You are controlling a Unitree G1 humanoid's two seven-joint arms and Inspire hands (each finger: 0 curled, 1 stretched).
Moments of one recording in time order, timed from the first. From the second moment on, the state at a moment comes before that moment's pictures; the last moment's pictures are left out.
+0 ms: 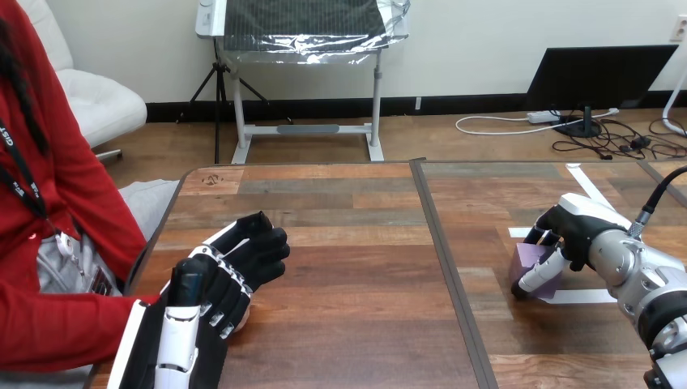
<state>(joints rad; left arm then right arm) 0.65 0.12 -0.15 -0.42 -0.34 -0.43 -0.24 -0.86 -0.46 0.34 1.38 -0.59 -0.06 0.09</state>
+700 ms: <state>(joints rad) 0.65 0.12 -0.15 -0.42 -0.35 -0.43 -0.24 -0.85 -0.46 0.34 1.38 -0.58 -0.06 0.08</state>
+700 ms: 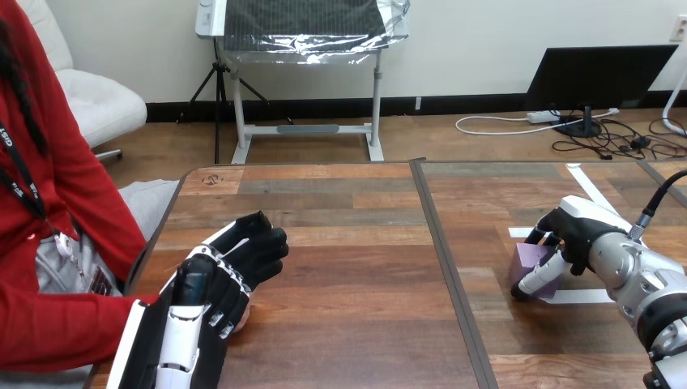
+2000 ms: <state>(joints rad) 0.65 0.12 -0.14 -0.42 -0.36 -0.43 -0.25 -0.85 -0.46 0.34 1.38 -0.57 -0.08 0.06</state>
